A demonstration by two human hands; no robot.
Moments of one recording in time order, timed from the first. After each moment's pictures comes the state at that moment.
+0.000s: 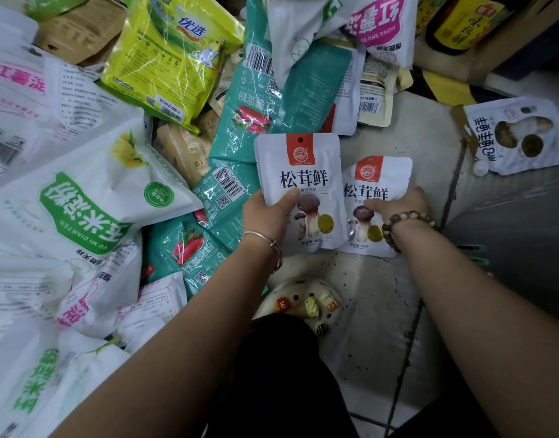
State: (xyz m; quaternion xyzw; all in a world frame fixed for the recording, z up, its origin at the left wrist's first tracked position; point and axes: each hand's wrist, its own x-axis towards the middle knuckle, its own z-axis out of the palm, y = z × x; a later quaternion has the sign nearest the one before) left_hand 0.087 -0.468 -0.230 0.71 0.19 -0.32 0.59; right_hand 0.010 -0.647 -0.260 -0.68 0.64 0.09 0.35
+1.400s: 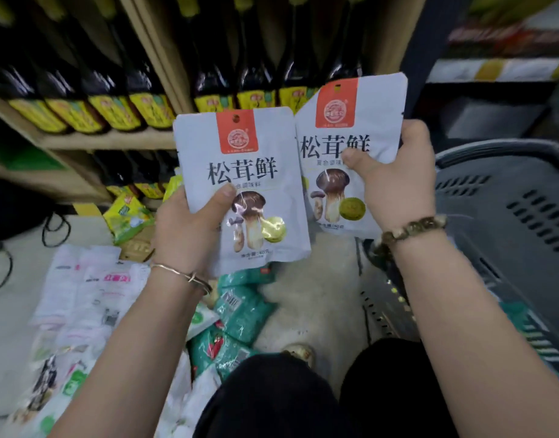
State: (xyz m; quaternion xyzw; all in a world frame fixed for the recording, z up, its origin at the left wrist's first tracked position) left_hand 0.118 -0.463 0.119 0.70 -0.15 -0.16 0.68; right_hand -0.004 -0.630 0.147 -0.67 0.38 -0.40 0.50
